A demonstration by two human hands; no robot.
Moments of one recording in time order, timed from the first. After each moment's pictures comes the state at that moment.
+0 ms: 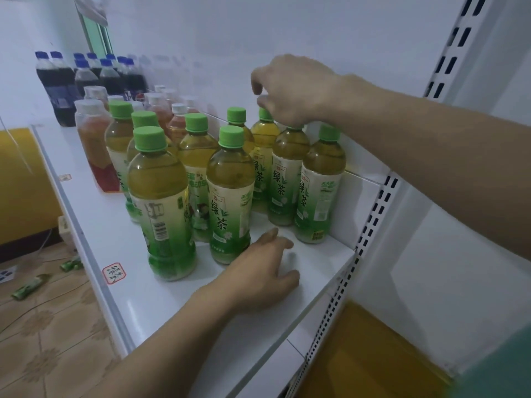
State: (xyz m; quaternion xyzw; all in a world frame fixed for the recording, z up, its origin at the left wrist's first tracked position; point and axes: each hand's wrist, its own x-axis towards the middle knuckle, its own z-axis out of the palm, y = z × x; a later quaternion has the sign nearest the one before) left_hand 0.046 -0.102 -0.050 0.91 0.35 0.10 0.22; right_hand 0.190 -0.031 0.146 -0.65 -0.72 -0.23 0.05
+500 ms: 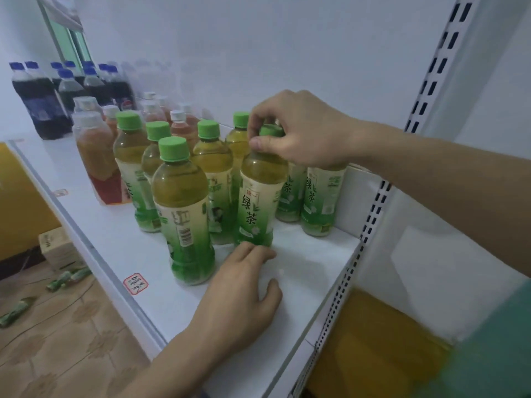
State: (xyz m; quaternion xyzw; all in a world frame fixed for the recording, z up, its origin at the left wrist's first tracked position) left_hand -0.026 -0.119 -0.062 0.89 0.35 0.24 0.18; right_hand 0.156 -0.092 0.118 -0.60 -0.78 -0.07 0.18
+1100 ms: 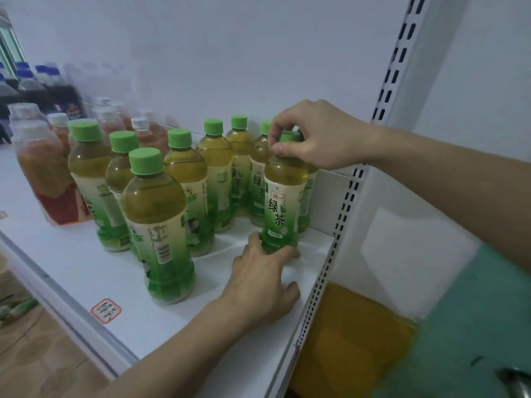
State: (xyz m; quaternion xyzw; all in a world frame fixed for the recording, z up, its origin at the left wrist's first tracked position) left_hand 0.031 -0.101 -0.061 0.93 0.30 0.08 0.17; right_hand 0.195 -0.118 0.122 -0.68 -0.72 -0.08 0.15
